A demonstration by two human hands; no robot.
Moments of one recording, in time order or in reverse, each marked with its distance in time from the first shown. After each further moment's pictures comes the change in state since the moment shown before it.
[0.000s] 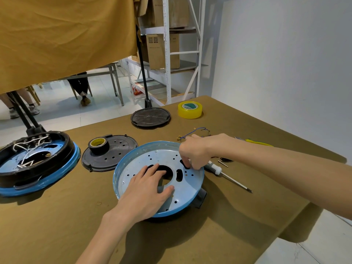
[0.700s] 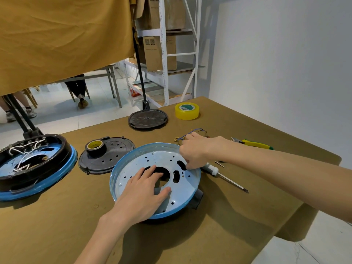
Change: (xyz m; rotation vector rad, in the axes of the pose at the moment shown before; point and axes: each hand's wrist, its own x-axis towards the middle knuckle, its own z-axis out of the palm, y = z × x) left_hand 0.001 -0.001 0.002 0.012 0.004 -0.002; right_hand 0.000 0.006 0.011 -0.111 0.082 0.049
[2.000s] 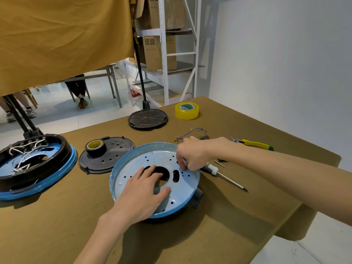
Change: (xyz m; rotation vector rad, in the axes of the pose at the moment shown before) left_hand -0.004 0.005 -0.006 0.008 -0.018 -0.004; right_hand -0.004 -0.003 -0.003 0.223 -0.012 -0.067
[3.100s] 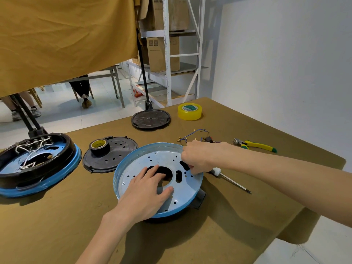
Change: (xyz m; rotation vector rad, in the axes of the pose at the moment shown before) left_hand -0.002 0.002 -0.004 -0.005 -0.022 0.002; right_hand -0.004 -0.003 0.009 -0.291 0.048 -0.064
